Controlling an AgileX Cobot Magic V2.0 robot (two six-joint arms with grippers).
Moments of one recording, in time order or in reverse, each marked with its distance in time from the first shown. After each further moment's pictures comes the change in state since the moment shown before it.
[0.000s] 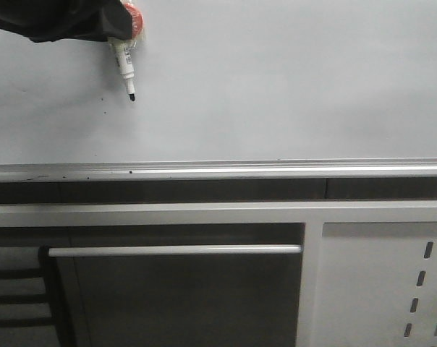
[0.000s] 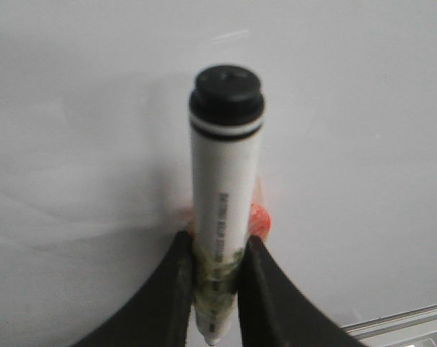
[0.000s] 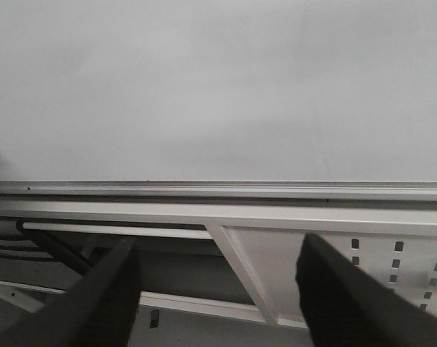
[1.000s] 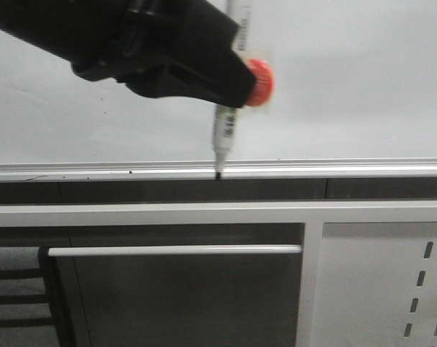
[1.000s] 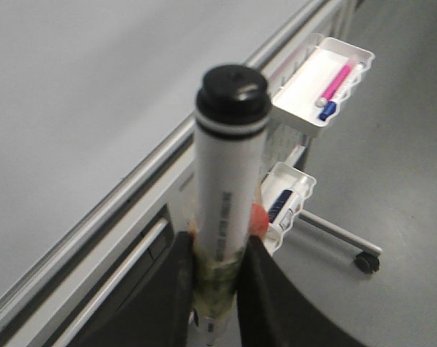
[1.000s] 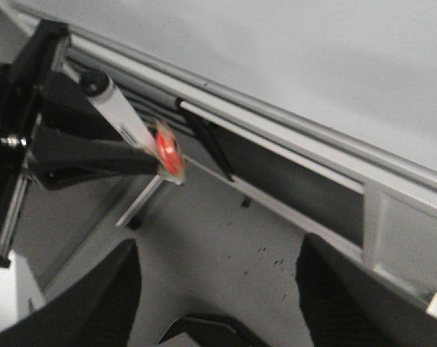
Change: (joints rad) left arm -0.108 -0.040 0.000 0.339 0.552 0.111; right arm 0.007 0.312 -0.385 0.273 0.559 -0.392
